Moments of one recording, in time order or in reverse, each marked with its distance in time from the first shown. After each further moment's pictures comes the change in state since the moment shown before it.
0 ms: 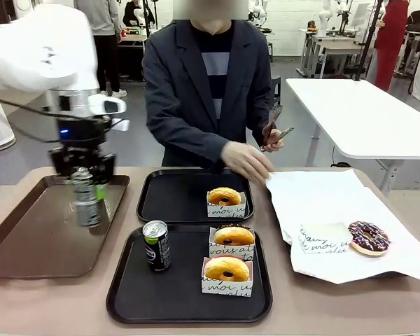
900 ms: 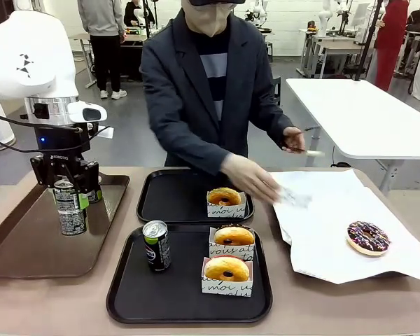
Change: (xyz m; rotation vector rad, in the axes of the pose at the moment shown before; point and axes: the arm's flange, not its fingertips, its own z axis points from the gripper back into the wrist) left arm 0.004 -0.001 -0.007 -0.003 0.004 -0.021; right arm 0.000 0.000 0.000 0.000 0.000 0.001
